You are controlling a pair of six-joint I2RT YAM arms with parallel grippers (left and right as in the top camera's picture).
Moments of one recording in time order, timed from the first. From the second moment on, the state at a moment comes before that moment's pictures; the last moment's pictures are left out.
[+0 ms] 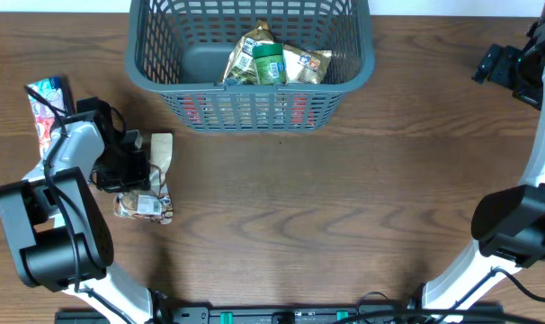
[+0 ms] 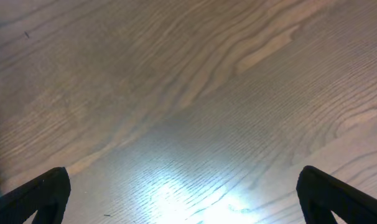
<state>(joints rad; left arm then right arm) 0.25 1.88 1.15 -0.94 0.13 0.11 -0.33 1.99 2.16 -1.40 0.12 0.22</state>
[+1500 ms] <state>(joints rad) -0.26 1.65 2.05 -0.88 0.03 0.51 -0.33 1.99 2.16 -1.41 0.11 0.20</state>
